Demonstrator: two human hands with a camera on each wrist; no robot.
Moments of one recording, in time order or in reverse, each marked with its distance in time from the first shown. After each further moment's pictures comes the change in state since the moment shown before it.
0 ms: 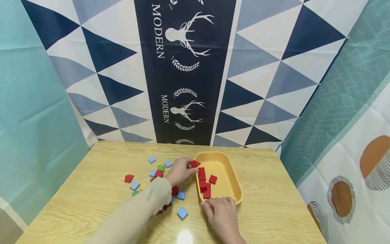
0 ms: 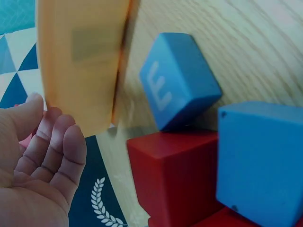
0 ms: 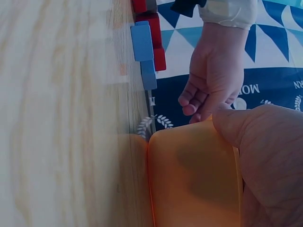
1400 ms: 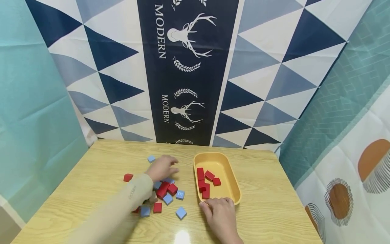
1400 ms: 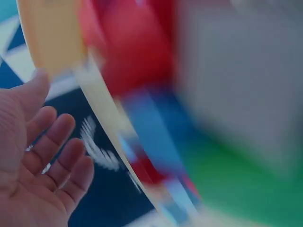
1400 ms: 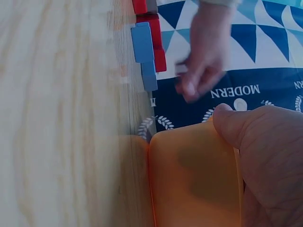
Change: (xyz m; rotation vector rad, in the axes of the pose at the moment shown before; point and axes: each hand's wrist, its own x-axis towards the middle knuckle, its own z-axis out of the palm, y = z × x) left_hand -0.011 -0.038 -0.061 0.493 -0.041 0.134; right_hand -0.001 -0.001 -0.001 -0.014 0.024 -0.024
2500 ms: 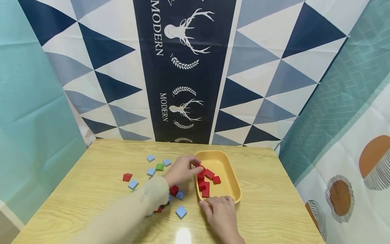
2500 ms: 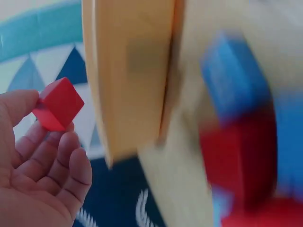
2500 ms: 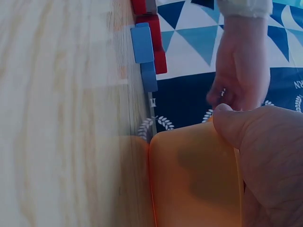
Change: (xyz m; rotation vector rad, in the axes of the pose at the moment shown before) left_hand 0.010 0.078 0.014 -0.357 0.023 0.035; right_hand 0.001 0.004 0.003 -0.001 0.050 -0.044
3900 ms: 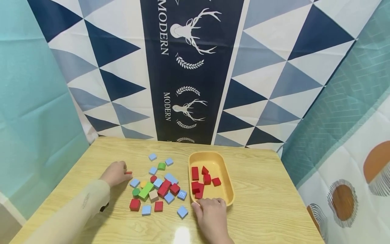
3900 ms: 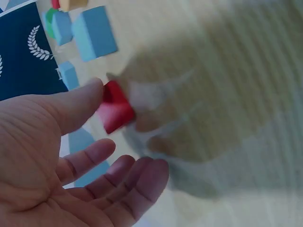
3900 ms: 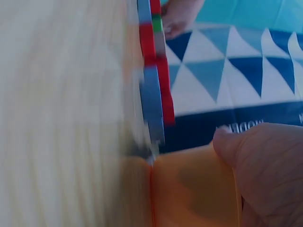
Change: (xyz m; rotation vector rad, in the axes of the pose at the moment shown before) left_hand -0.107 -0.166 -0.137 0.386 0.027 -0.440; right_hand 0.002 -0.037 0.008 0.000 -0.092 0.033
